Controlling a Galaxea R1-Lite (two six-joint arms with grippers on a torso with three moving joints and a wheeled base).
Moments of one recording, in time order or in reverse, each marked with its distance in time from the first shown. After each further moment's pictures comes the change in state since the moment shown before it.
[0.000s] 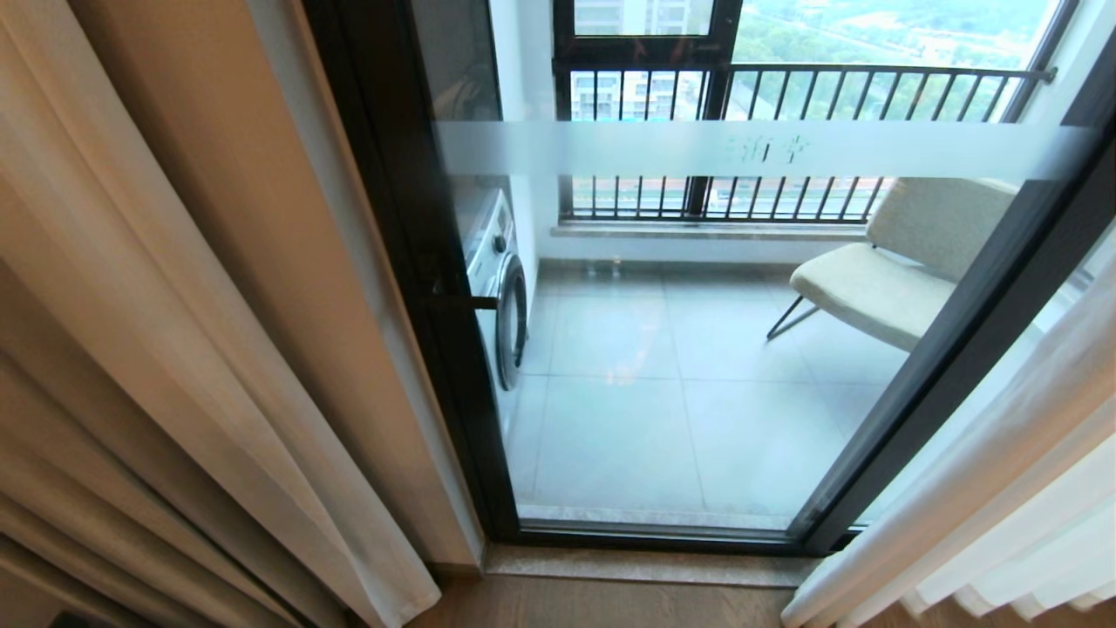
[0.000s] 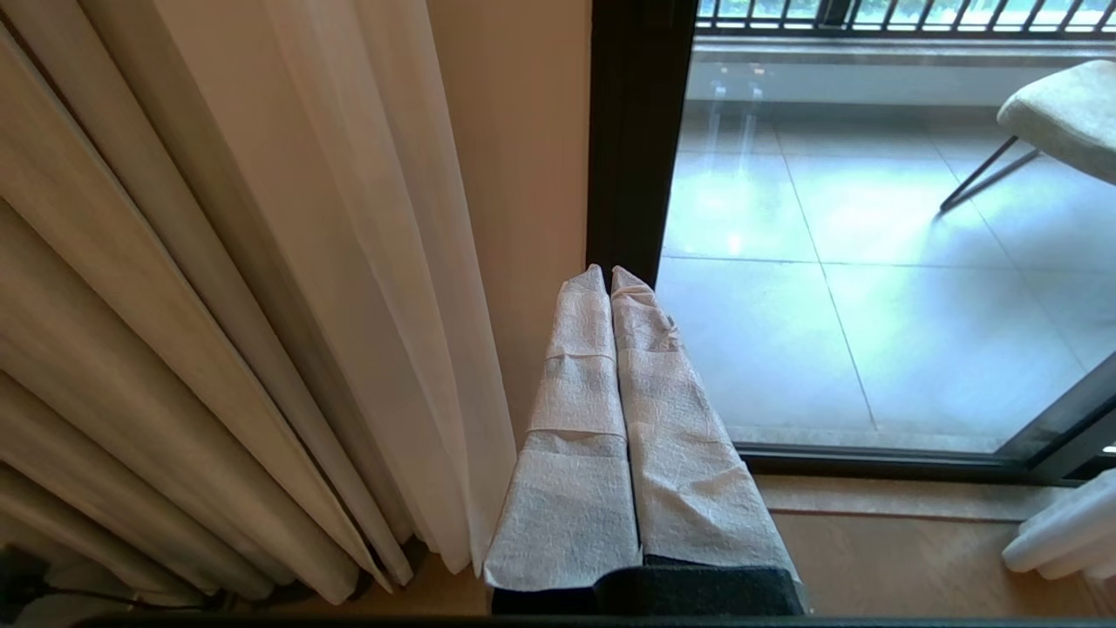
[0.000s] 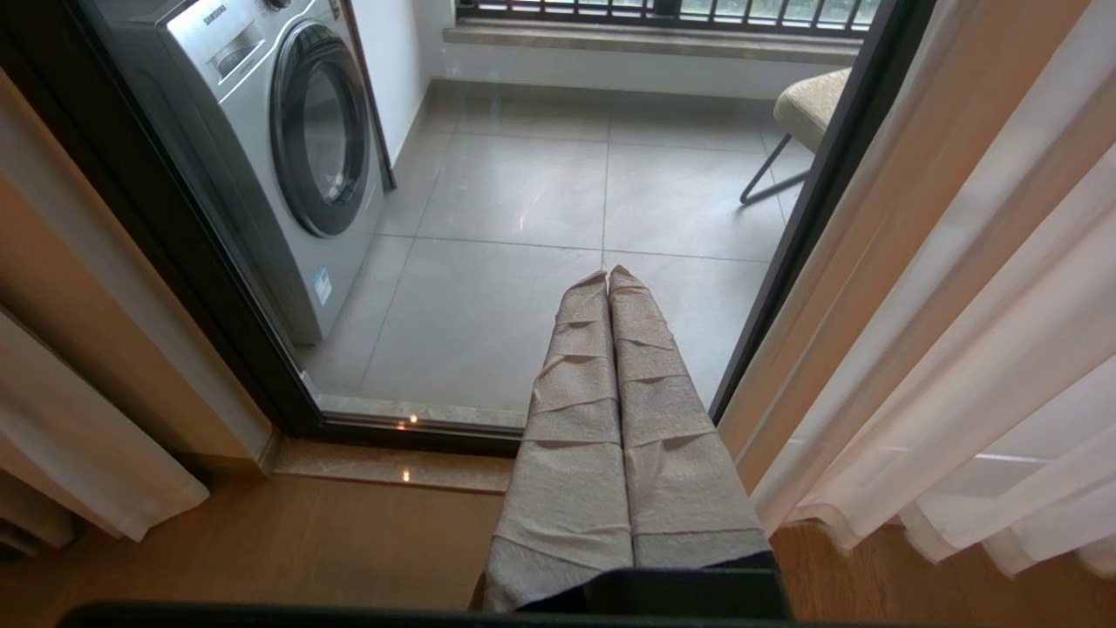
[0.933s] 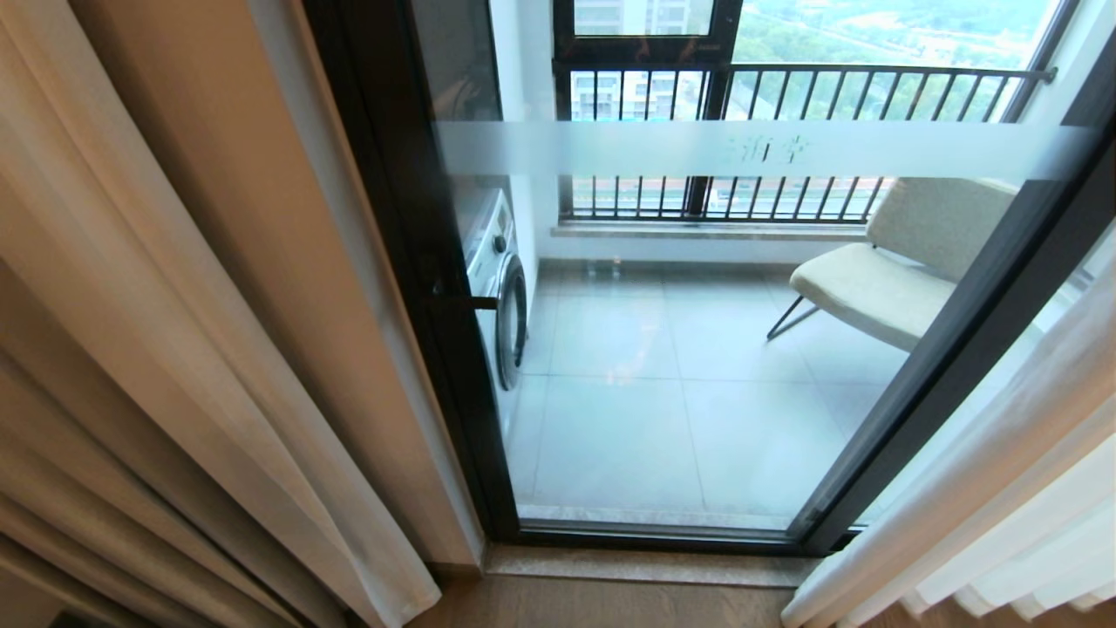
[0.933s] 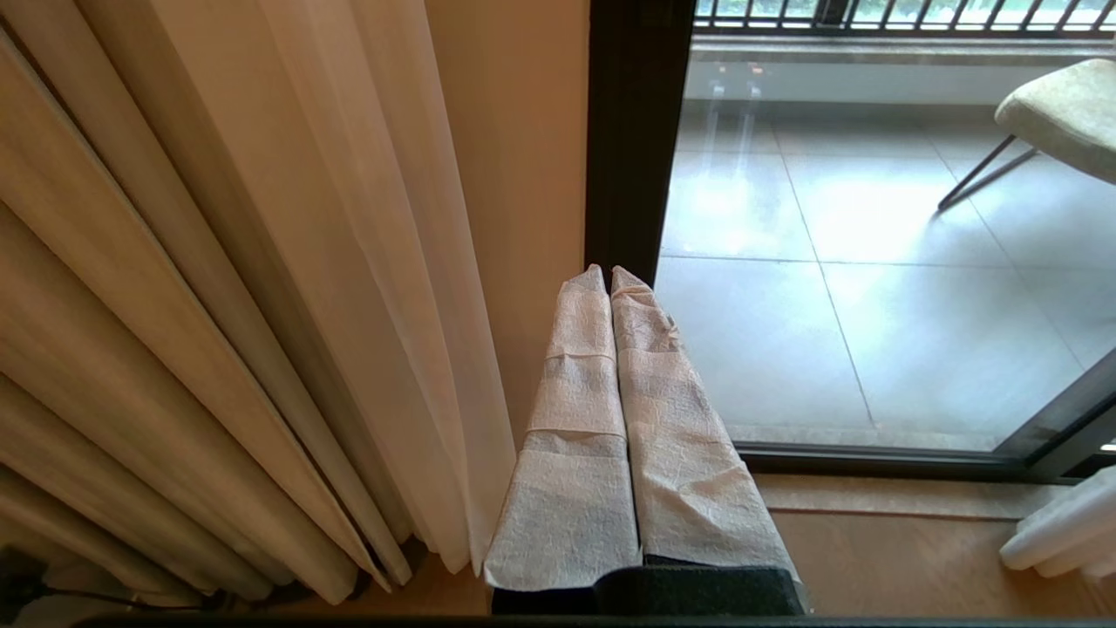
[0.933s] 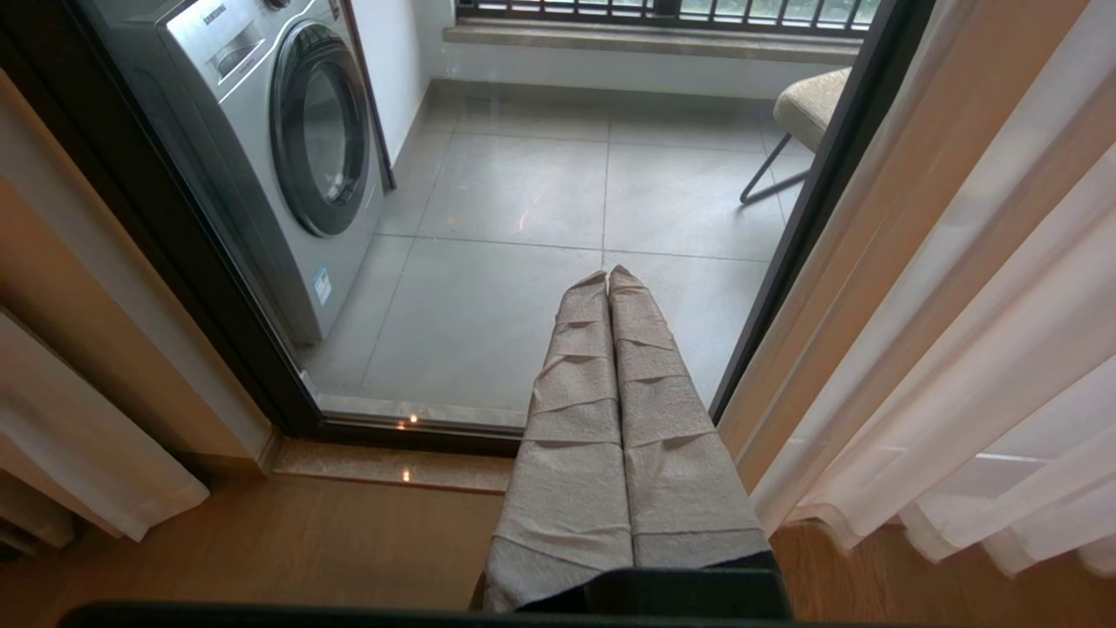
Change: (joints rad) left arm 0.000 0.000 0.000 0.001 -0.003 0.000; right arm 0.000 0.000 0.000 0.000 0.000 0.000
